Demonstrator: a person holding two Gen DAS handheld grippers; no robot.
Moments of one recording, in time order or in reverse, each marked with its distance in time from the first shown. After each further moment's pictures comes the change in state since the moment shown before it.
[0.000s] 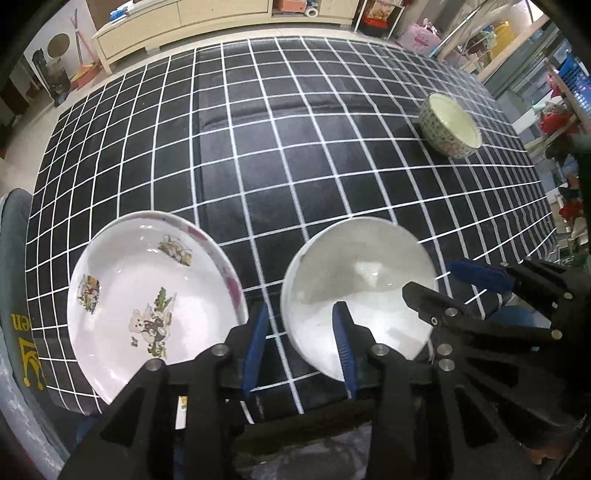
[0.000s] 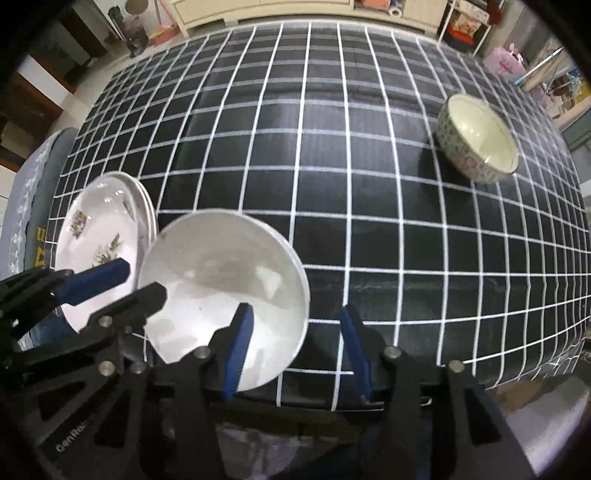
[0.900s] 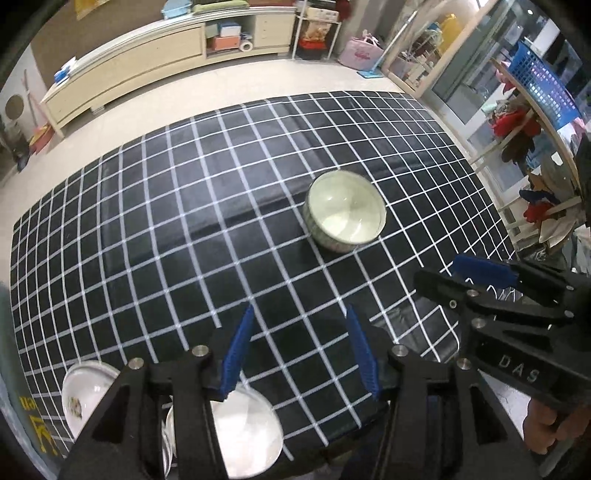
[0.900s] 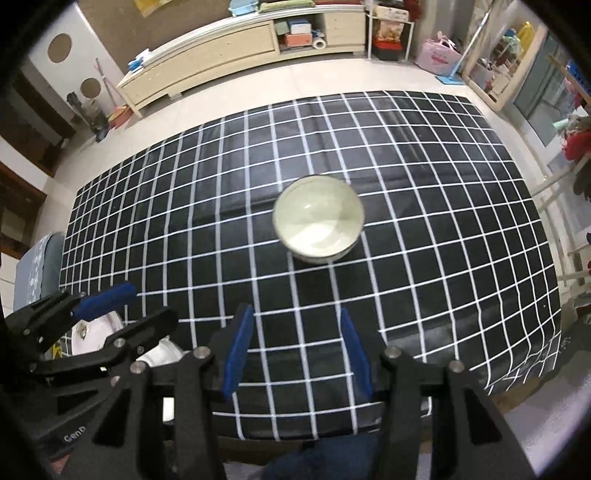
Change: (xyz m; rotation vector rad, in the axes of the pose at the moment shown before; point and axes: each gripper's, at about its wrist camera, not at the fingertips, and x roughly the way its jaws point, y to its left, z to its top) left arm -0.015 -0.138 0.132 0.168 -0.083 -0.079; right arm -0.068 -0.176 0.061 0.239 -0.147 -0.001
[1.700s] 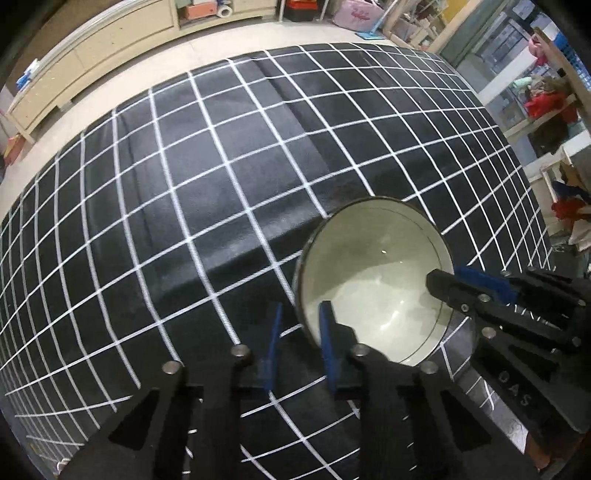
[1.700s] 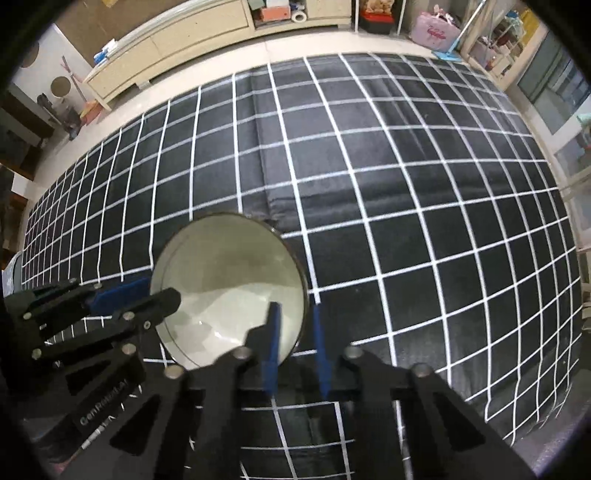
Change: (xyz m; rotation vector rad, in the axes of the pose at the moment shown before) left arm 0.151 -0.009 0.087 0.042 0.141 -0.007; right arm 0.119 -0.072 0.065 0.021 0.094 -0.034
